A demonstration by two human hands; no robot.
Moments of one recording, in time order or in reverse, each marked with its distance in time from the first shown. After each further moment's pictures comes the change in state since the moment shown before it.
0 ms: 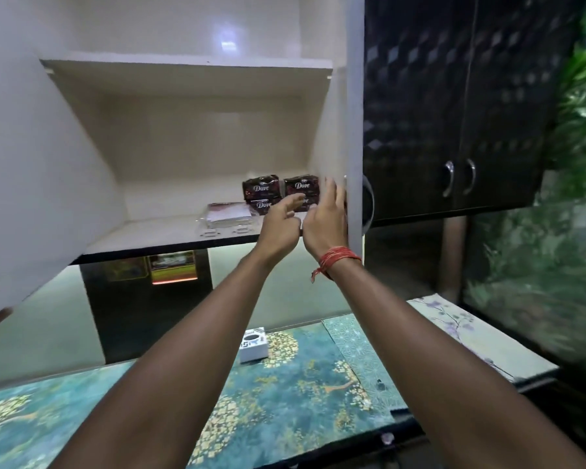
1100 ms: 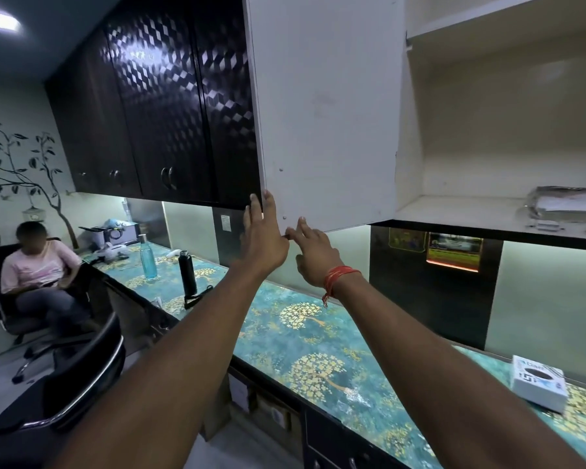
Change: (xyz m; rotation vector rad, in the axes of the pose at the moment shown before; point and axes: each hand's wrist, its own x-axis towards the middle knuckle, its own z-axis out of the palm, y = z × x) left_hand -0.218 -0.045 -0.429 1.214 0.697 -0.542; right_hand -0.241 -0.262 0.311 0.230 -1.032 -0.681
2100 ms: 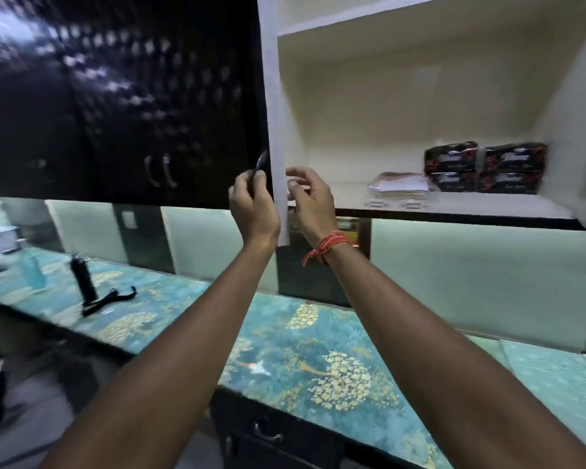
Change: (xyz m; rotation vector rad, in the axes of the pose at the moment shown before) left_hand -0.074 0.231 0.048 -1.082 0.294 -0.158; right_hand -0.123 0.096 -0.177 0.809 0.581 0.164
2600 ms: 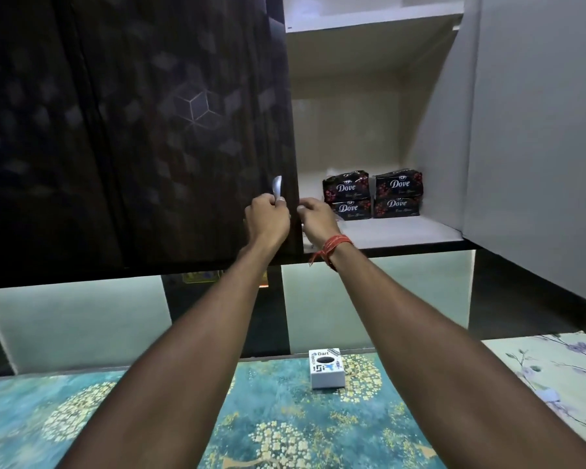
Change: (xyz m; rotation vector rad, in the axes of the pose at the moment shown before) left_hand 0.020 -0.039 0.233 0.258 -0.547 0.046; right_hand 0.128 0.081 -0.171 -0.255 0.290 0.260
